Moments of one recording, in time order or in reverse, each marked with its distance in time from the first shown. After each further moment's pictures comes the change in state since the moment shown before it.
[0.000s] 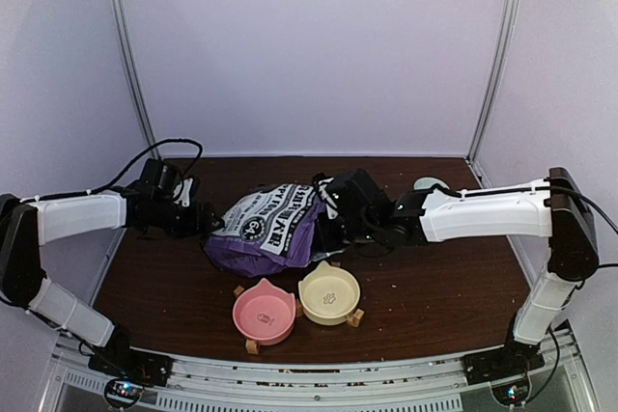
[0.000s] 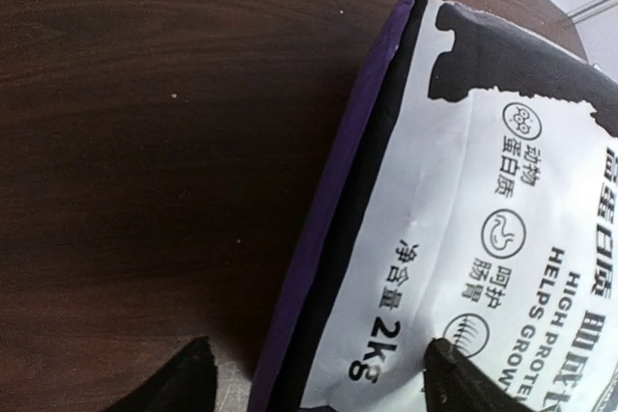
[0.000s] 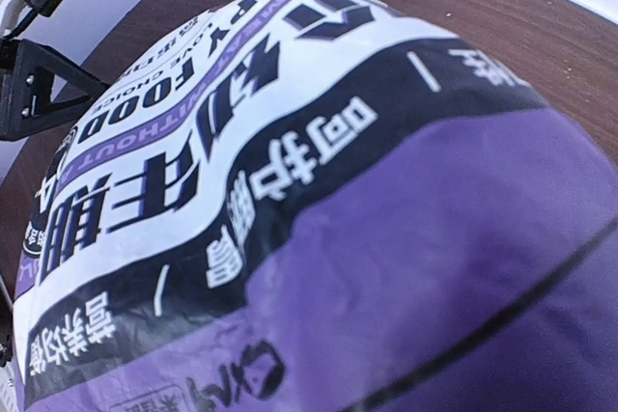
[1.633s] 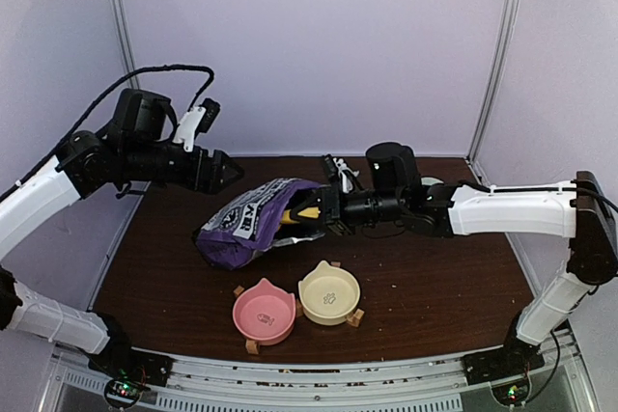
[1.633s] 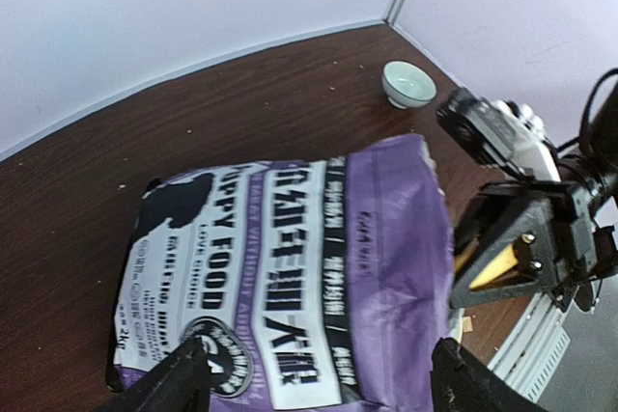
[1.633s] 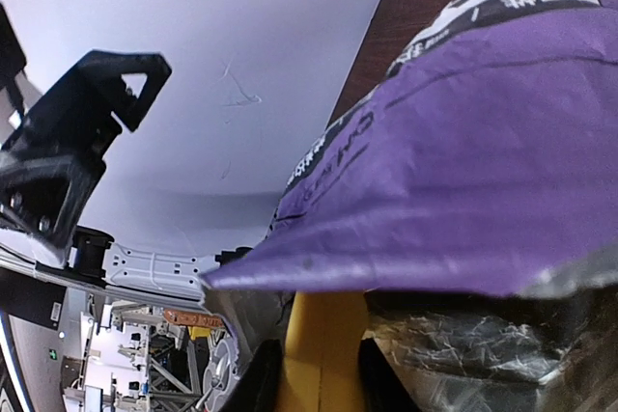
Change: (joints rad) left arm -0.384 -0.212 0.493 -0.387 -0.207 0.159; right arm -0.105 -0.135 -0.105 0.352 -0.680 0.501
